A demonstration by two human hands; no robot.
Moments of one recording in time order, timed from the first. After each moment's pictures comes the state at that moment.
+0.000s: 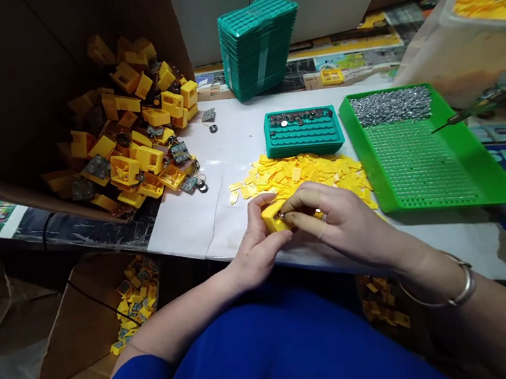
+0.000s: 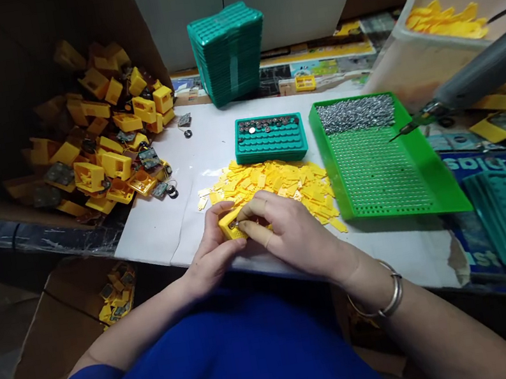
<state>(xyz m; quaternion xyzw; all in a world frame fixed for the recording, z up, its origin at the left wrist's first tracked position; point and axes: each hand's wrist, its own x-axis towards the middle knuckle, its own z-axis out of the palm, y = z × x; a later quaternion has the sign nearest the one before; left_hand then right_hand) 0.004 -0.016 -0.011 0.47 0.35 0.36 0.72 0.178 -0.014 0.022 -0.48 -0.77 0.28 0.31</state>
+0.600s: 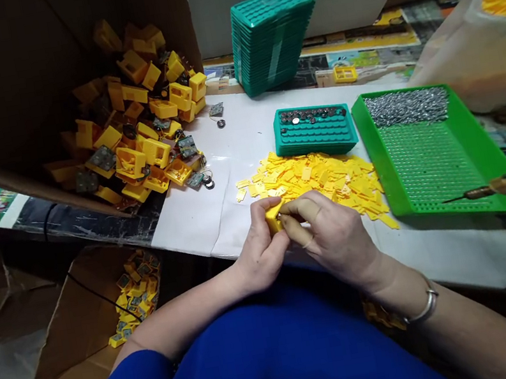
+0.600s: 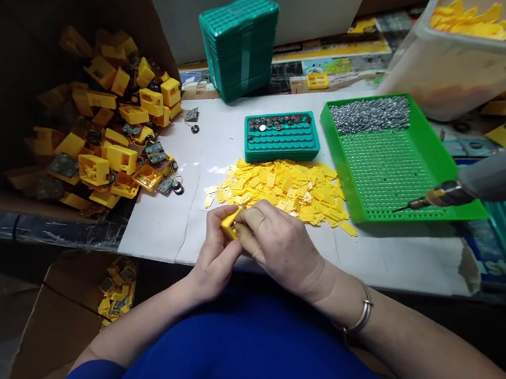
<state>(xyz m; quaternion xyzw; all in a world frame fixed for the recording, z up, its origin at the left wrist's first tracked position) -0.004 -0.020 -0.011 0.57 0.40 0.37 0.61 0.148 -0.026 0.001 -0.53 -0.77 0.09 0.33</state>
